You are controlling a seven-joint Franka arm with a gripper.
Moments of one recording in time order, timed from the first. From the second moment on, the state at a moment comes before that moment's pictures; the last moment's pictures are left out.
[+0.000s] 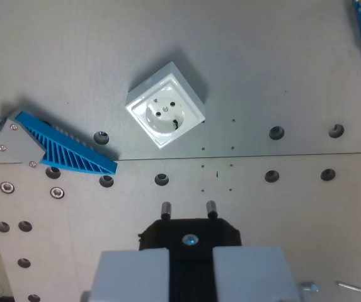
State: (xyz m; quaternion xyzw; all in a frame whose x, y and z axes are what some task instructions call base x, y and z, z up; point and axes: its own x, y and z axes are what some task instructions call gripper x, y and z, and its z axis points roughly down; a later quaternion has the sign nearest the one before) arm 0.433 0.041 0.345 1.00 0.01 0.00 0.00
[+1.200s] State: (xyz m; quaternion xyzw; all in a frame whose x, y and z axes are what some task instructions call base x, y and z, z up) arm 0.433 0.042 0.335 1.00 0.02 -0.01 0.00
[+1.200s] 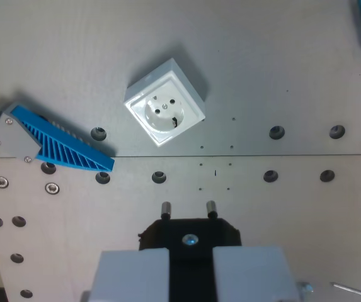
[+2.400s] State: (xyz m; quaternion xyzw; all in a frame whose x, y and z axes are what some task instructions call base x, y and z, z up) arm 0.416 0.047 0.259 0.99 0.11 -0.02 0.00
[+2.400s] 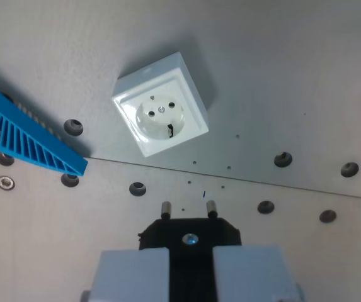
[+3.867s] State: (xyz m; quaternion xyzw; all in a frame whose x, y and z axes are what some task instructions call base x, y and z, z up) arm 0.394 0.055 0.150 0.97 0.26 -0.02 0.00
